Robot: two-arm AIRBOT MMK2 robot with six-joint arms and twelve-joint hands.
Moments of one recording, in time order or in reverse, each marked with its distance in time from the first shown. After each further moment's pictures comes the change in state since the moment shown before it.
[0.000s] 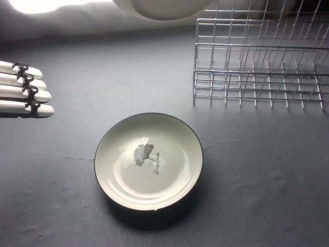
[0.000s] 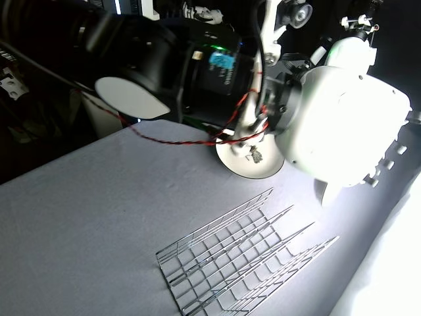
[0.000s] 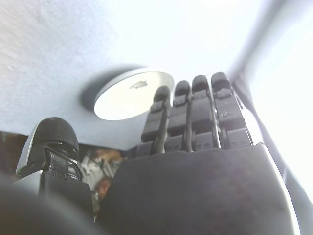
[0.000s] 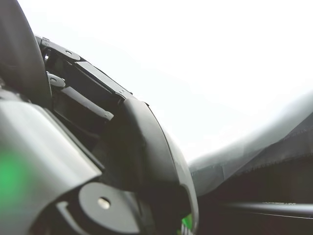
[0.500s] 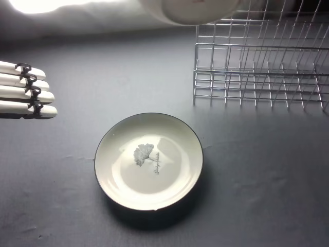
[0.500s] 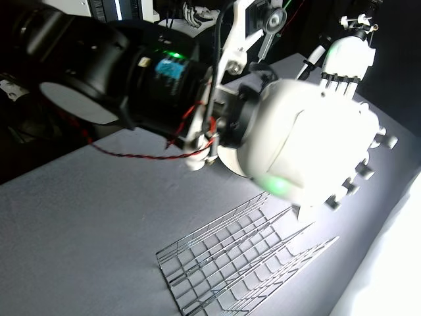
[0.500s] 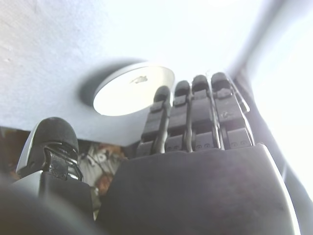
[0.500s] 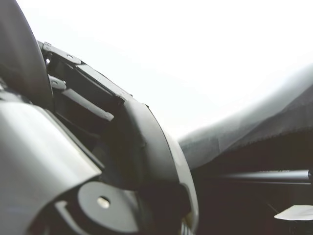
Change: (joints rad) left arm 0.002 0.000 -0.004 -0.009 -0.009 0.000; right arm -0.028 0.112 -0.053 0.025 0.004 -0.003
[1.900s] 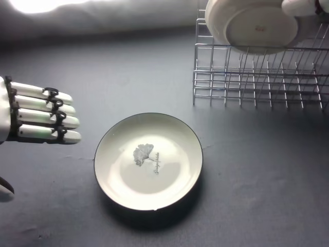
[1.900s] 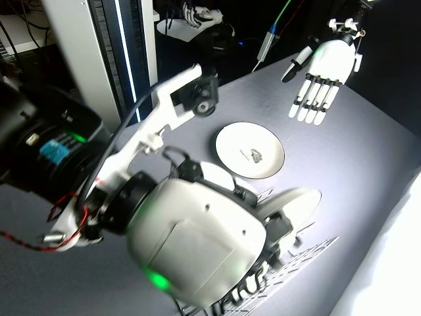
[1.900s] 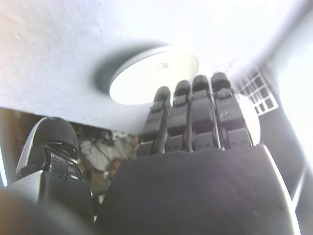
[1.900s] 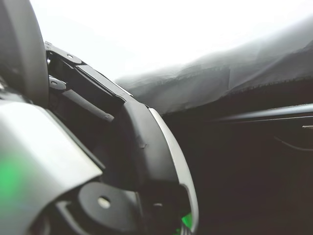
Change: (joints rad) left arm 0.044 -0.038 -0.036 -0.025 -0.073 0.002; right arm -0.222 0.113 0.049 0.008 0.111 0.001
